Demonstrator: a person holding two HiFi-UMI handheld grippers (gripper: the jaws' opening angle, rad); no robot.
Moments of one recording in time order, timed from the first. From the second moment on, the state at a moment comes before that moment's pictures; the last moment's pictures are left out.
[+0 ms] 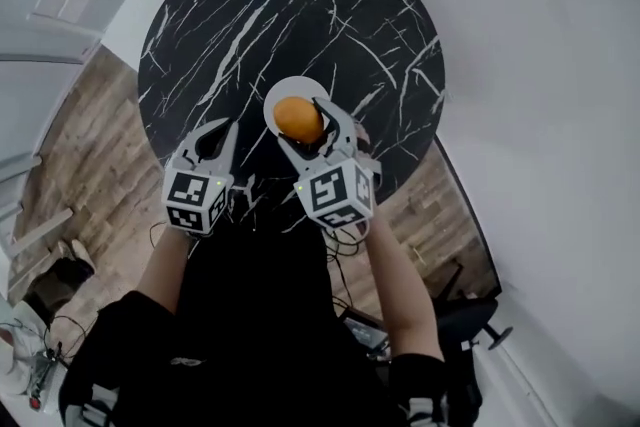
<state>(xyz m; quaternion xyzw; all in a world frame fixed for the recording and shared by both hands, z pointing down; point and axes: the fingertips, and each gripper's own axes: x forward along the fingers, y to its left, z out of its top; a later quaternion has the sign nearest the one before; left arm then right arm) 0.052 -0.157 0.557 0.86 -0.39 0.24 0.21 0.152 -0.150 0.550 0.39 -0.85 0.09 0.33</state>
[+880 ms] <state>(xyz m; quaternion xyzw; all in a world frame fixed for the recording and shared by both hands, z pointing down) 0.048 -0.139 0.639 0.82 -0.42 0.25 0.29 0.153 -0.162 0.639 0.35 -0.84 0.16 0.38</state>
